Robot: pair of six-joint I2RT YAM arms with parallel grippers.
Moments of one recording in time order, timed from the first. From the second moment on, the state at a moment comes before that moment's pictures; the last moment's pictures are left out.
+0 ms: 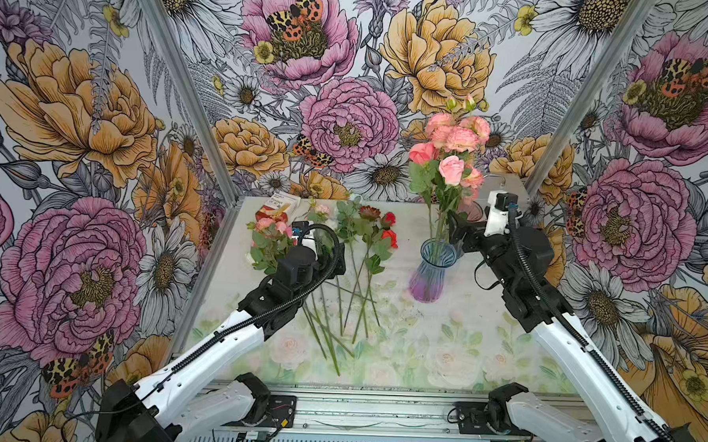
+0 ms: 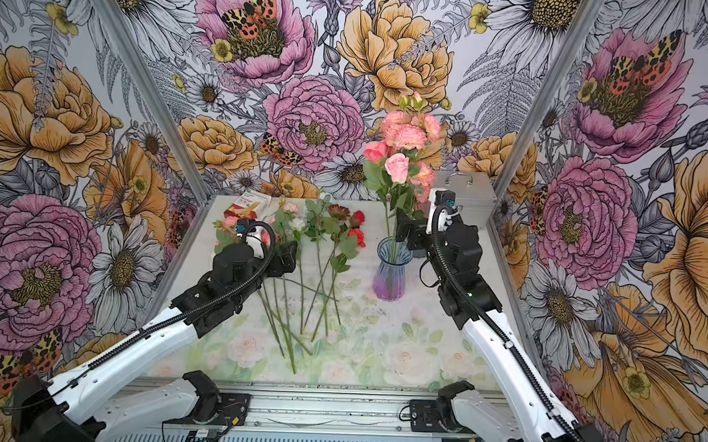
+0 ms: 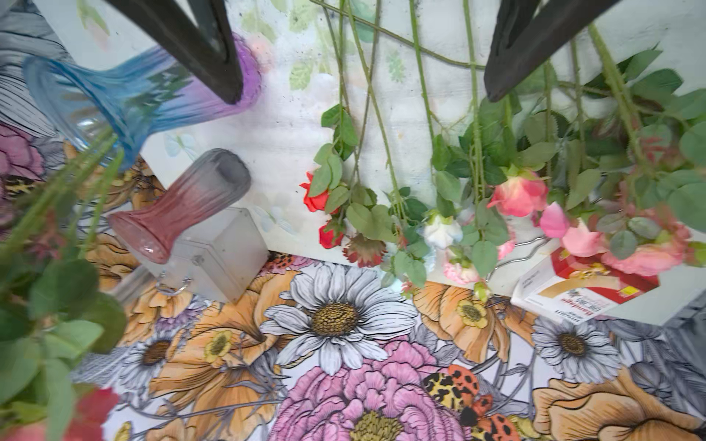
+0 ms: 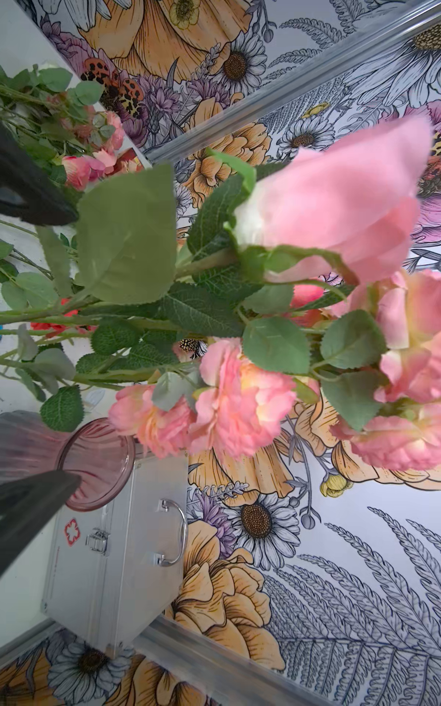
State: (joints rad) left arm -0.60 1.02 0.83 -0.22 -0.35 -0.49; right arm 0.32 1.03 1.02 -0.06 0.05 0.10
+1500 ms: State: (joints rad) left arm -0.25 1.63 1.04 -0.60 0.04 -0.75; right arm 0.69 1.53 1.41 -0.27 -0.08 0.04
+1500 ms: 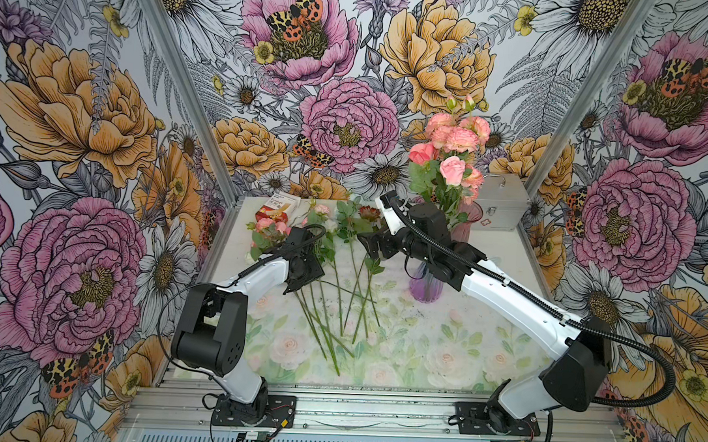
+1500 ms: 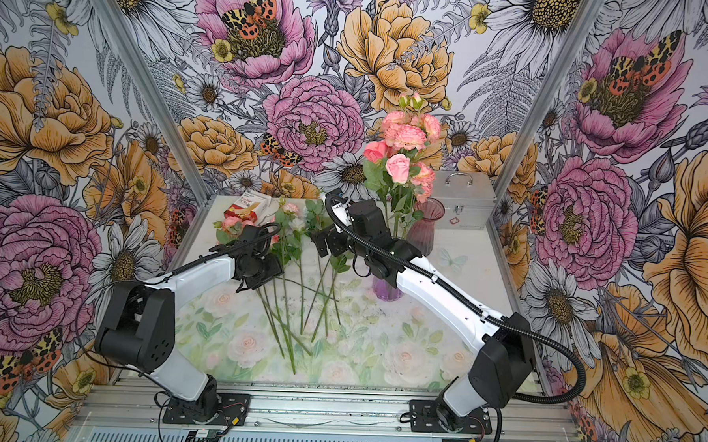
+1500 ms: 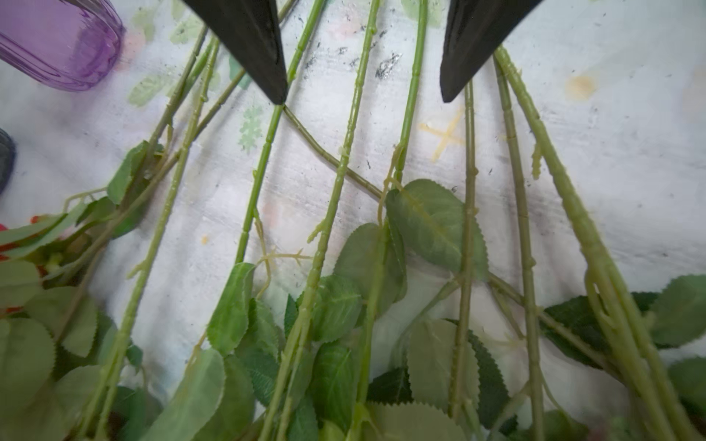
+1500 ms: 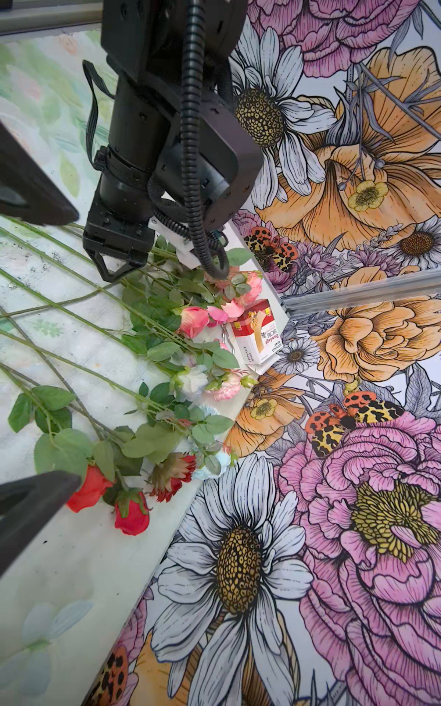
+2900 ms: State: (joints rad) left arm -0.23 1.74 1.00 -0.49 -0.01 -0.72; right arm 0.65 1.40 1.33 -0.26 -0.11 0.07
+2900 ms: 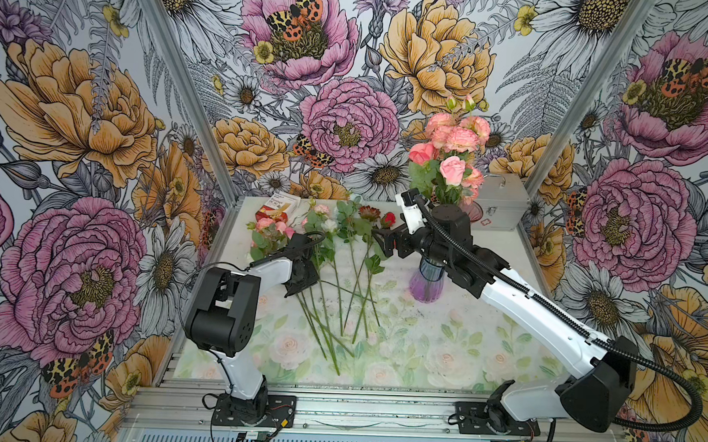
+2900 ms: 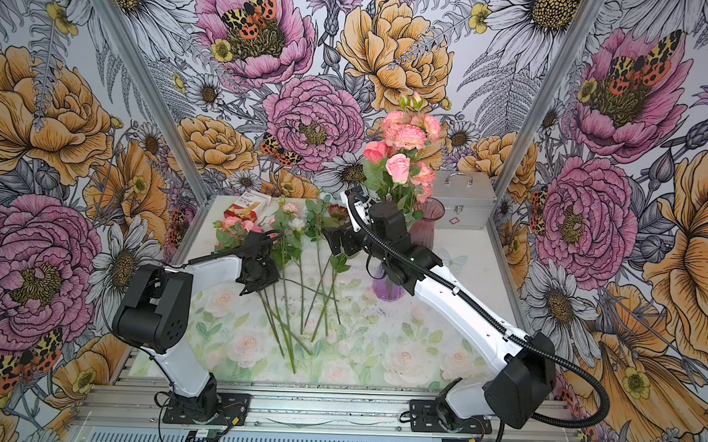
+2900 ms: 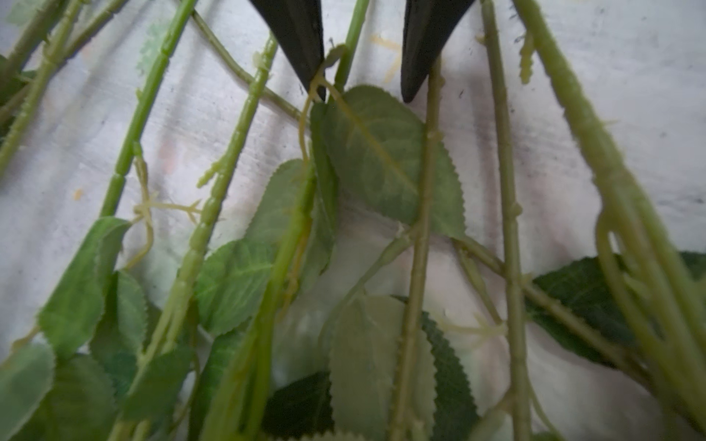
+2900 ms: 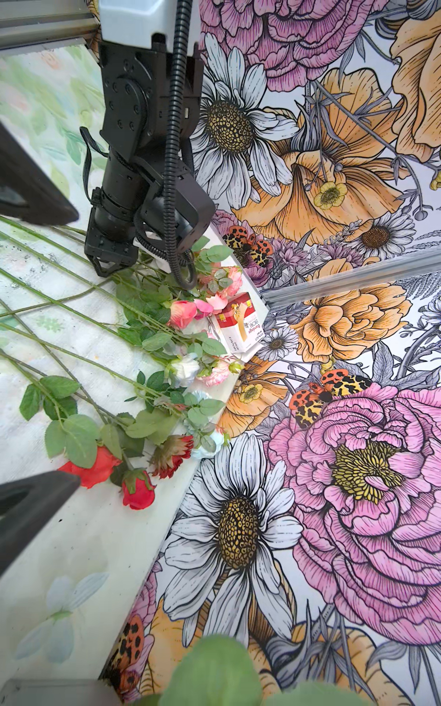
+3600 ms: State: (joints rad) left arm -0.44 1.34 0.89 -0.38 -0.29 -0.63; right arm 0.65 1.39 1.30 -0.25 -0.16 0.10
